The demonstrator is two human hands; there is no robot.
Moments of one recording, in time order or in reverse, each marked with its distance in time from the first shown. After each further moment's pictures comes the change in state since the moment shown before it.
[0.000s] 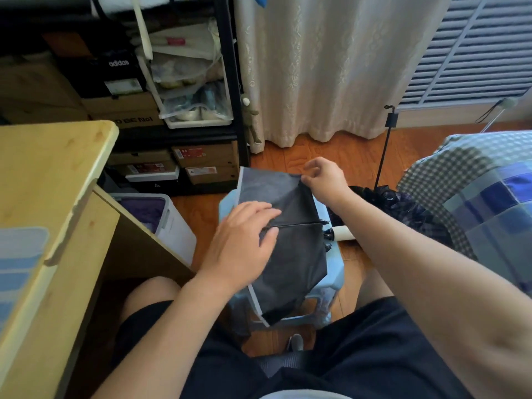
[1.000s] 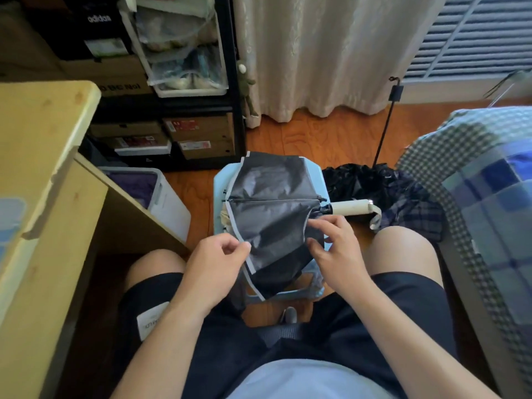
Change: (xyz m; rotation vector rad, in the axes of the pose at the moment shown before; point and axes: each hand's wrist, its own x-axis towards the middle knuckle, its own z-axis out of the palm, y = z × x) left_hand -0.062 -0.008 0.003 -0.367 -0.133 -0.722; right_hand -0.173 0.063 0.033 0.053 0.055 -0.167
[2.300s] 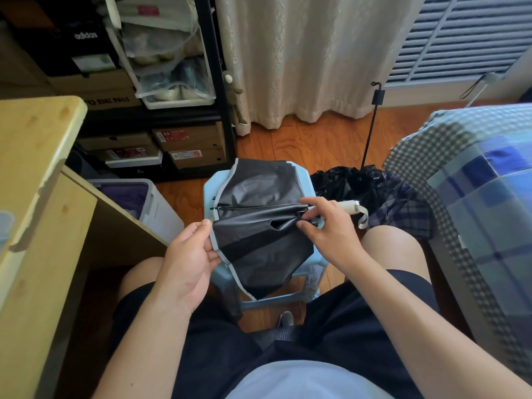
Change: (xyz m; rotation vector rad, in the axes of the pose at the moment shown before) left_hand 0.017 0.005 -0.005 -0.824 -0.015 -0.191; right_hand 0.034 -0.007 -0.025 0.004 -0.041 -0.009
